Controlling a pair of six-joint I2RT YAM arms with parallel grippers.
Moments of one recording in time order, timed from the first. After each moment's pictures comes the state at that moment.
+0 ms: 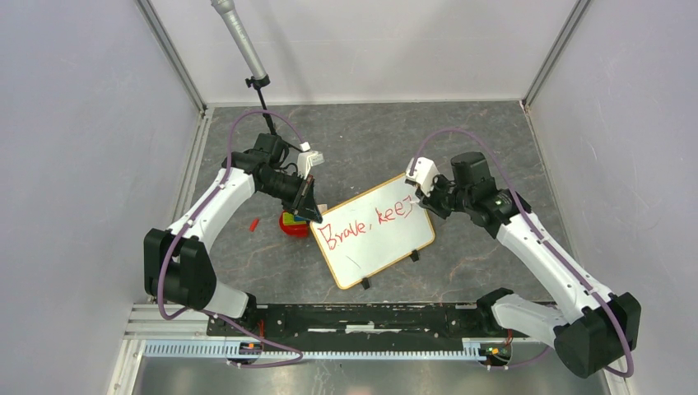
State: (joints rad) left arm -0.28 1.46 1.17 -0.96 0.83 0.26; right arm 0.44 1.09 0.93 -0.59 -0.35 -0.58
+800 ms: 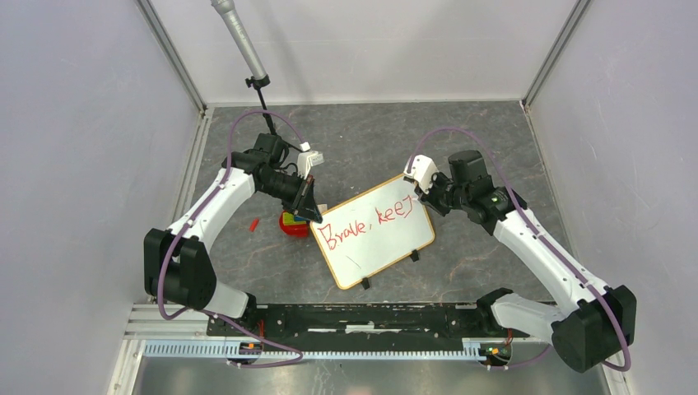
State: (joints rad) left arm -0.28 1.46 1.17 -0.96 0.83 0.26; right arm 0.43 1.12 0.93 -0.56 -0.28 -0.59
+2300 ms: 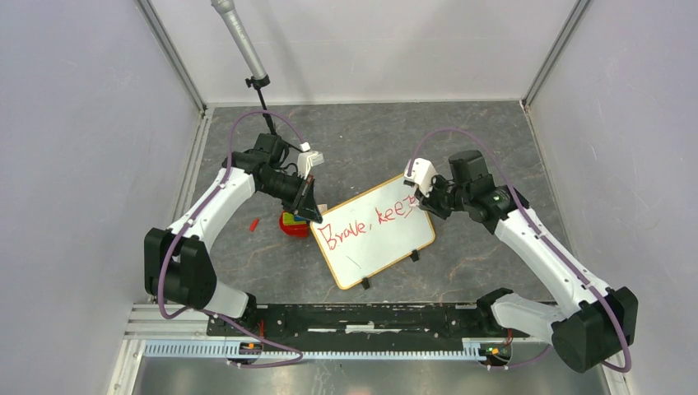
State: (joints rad) left arm -0.28 1.46 1.17 -0.96 0.83 0.26; right arm 0.43 1.12 0.94 -0.62 -0.35 -0.61
